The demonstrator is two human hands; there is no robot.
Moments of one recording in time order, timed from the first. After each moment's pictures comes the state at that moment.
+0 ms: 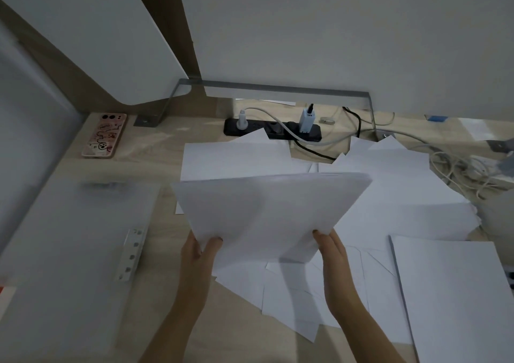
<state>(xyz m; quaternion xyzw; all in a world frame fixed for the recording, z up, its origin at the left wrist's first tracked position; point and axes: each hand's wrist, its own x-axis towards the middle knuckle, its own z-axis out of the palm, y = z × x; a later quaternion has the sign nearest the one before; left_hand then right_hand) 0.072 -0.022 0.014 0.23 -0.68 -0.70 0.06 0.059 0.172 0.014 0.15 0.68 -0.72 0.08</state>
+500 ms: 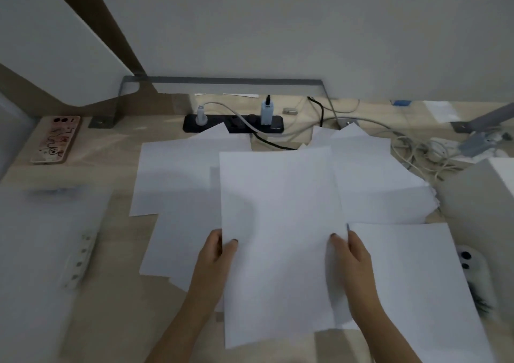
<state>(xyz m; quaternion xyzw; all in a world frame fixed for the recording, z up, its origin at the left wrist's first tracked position) 0.069 0.080 0.008 0.20 -0.74 -0.64 -0.09 0.067 0.288 0.017 0.27 0.76 -0.59 0.06</state>
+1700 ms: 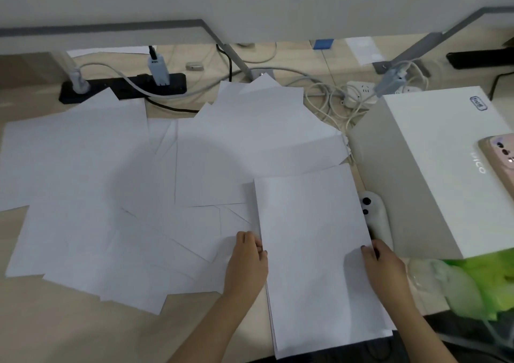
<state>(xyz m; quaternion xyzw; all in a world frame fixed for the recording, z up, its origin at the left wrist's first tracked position) 0.098 0.314 -0.071 0.07 -0.89 -0.38 -0.23 0.135 0.532 -0.042 0.38 0.85 -0.34 0.10</state>
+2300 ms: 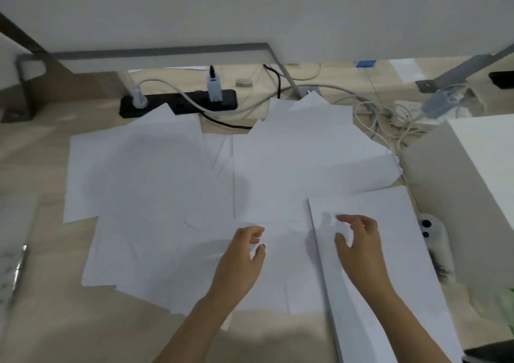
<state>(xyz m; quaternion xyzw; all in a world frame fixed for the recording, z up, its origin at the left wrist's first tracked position) 0.054 0.178 -0.041 0.04 -0.85 -0.48 -0.21 0.064 0.384 -0.017 0.21 0.92 -0.33 0.06</state>
